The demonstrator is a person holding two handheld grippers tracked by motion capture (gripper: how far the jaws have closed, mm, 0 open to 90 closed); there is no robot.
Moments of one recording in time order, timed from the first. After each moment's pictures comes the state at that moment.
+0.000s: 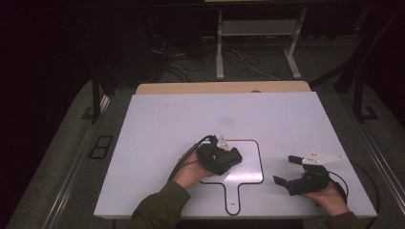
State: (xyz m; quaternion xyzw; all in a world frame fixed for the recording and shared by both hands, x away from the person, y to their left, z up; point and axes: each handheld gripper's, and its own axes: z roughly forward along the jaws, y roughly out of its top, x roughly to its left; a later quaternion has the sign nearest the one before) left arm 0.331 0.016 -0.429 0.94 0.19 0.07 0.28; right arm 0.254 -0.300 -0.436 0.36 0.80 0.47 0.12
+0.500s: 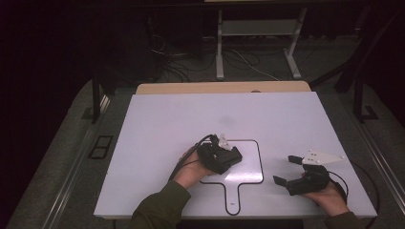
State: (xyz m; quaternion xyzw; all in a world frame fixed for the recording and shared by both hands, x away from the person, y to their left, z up) left arm 0.338 0.017 -0.429 0.94 0.20 0.08 0.28; right arm 0.254 -0.300 -0.436 0.36 0.80 0.47 0.12
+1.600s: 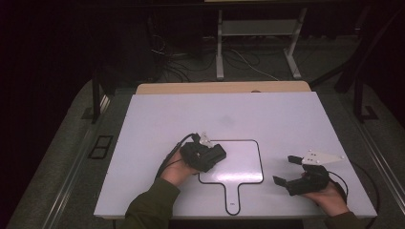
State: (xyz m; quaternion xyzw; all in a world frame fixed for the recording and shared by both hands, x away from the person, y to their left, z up) left arm 0.336 0.062 -0.428 0.93 0.24 0.08 0.28; right arm 0.254 -0.300 -0.436 0.36 0.80 0.47 0.12
